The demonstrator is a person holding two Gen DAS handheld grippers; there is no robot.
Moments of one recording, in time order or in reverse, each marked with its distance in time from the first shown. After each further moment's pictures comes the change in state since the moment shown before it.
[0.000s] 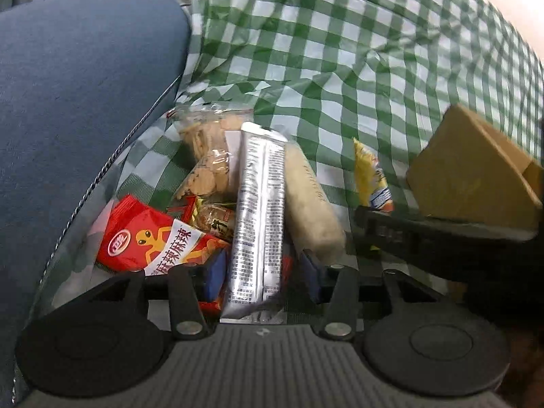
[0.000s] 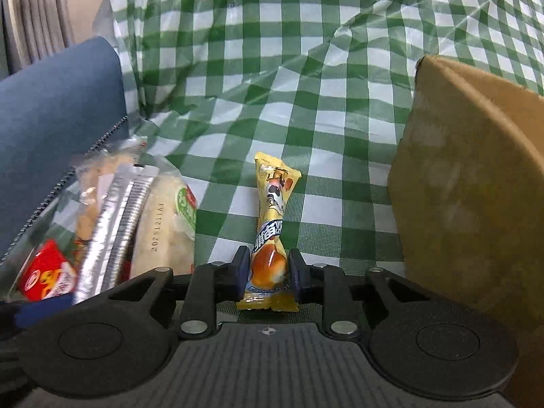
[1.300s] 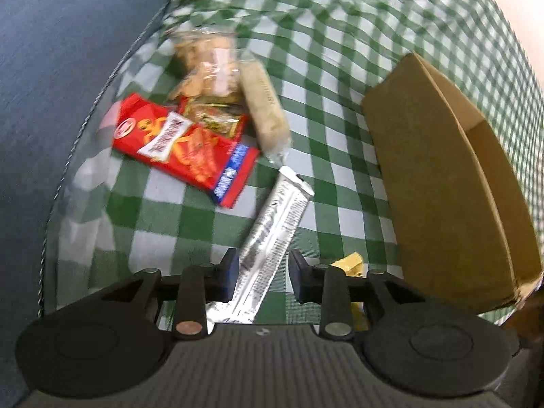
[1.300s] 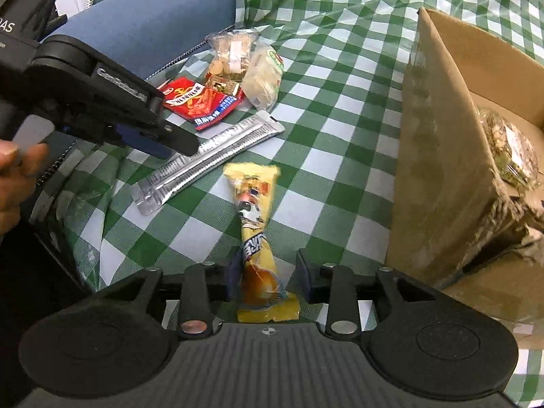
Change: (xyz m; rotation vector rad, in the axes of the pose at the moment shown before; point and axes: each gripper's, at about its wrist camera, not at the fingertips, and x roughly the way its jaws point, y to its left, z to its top) left arm -0.061 0.011 -0.020 -0.038 0.292 -0.169; right arm -0.152 0.006 -0.113 -0.170 0.205 0.182
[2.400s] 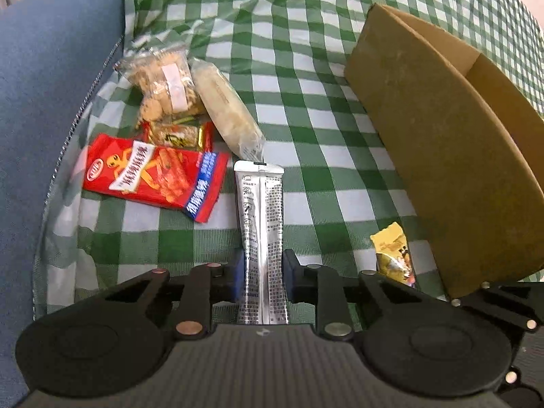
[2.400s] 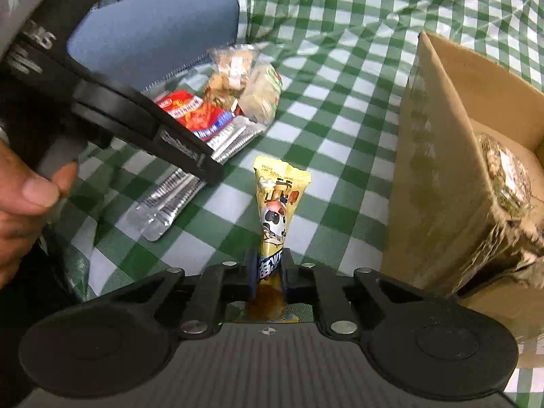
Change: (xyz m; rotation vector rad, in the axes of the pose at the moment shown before) left arm 0.024 -0.037 -0.004 0.219 -0.006 0.129; right arm 0.002 0.001 0.001 -0.049 -0.044 -0.050
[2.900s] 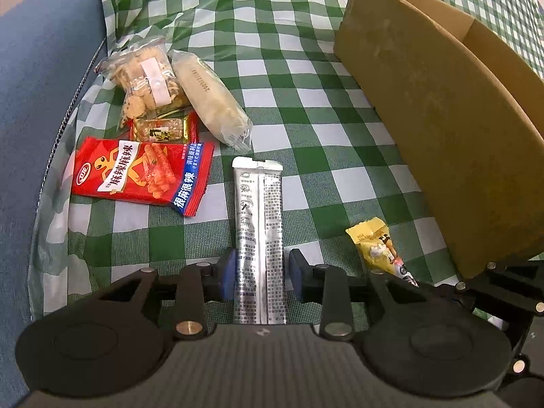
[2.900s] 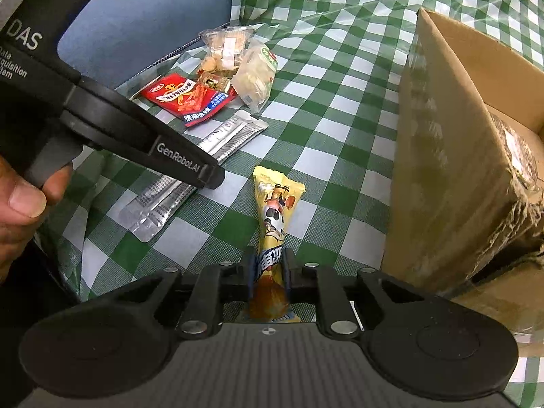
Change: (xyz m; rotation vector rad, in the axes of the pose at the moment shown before) left arm 0.010 -0.014 -0.002 0.090 0.034 0.039; right arm 0.010 0.000 -0.003 0.017 0.044 0.000
